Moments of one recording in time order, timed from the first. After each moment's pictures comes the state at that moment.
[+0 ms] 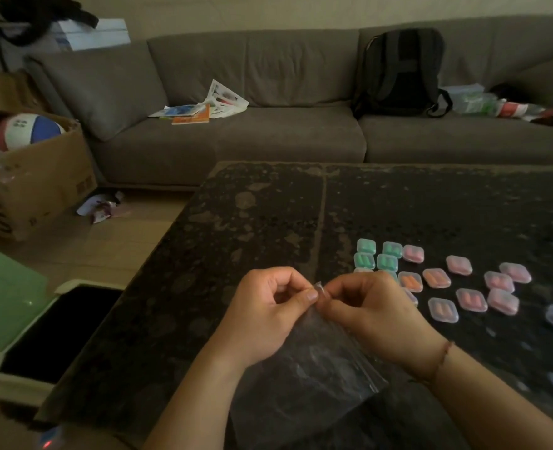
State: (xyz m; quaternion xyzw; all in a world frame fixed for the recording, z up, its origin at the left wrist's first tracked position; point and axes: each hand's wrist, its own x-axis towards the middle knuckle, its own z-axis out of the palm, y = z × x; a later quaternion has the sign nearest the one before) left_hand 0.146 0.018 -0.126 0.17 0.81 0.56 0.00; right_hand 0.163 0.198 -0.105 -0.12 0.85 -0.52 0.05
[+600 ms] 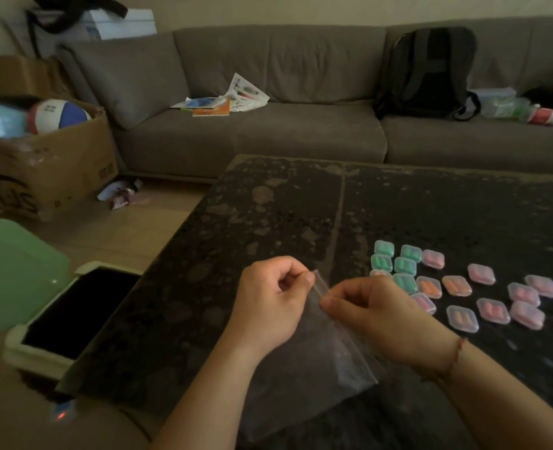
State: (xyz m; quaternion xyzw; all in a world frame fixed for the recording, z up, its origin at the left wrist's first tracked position) left_hand 0.144 0.017 -0.133 0.09 0.85 0.51 -0.13; right_hand 0.158 0.188 -0.098 -0.10 0.86 -0.48 0.15
